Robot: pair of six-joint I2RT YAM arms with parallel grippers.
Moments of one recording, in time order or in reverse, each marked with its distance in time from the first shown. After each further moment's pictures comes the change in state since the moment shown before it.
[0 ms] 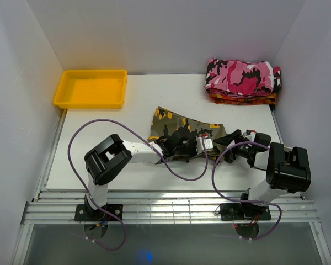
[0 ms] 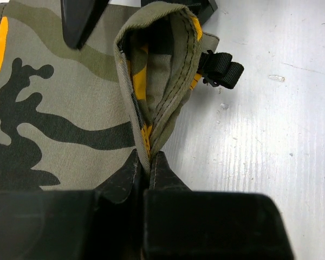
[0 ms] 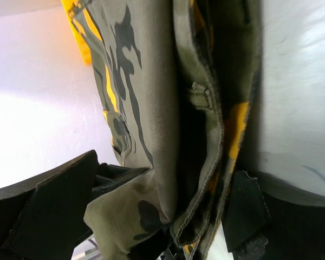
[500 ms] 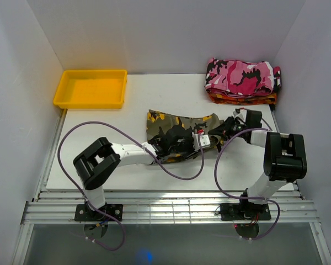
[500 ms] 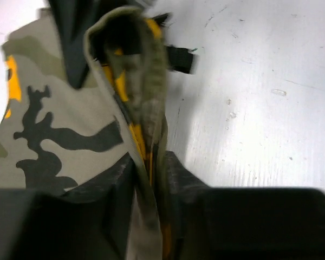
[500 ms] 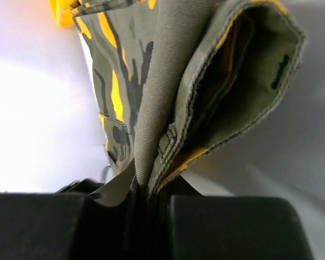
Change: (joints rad) left arm 0.006 -0.089 -0.047 0.039 -0.038 0.010; right arm 0.139 0.094 0.309 -0.283 0.007 -0.185
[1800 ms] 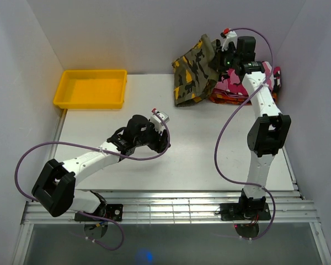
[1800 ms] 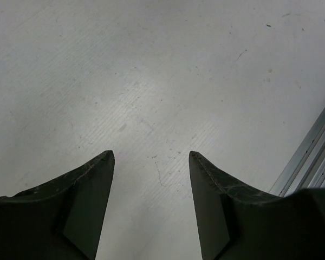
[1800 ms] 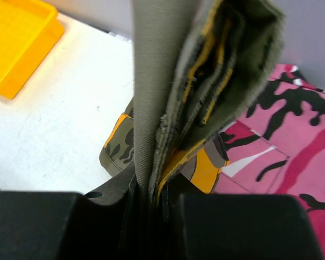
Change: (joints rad) left arm 0.299 -0.476 -0.203 -0.369 -0.021 -0.405; right arm 0.223 0.408 1.453 -0.662 0.448 -0.817
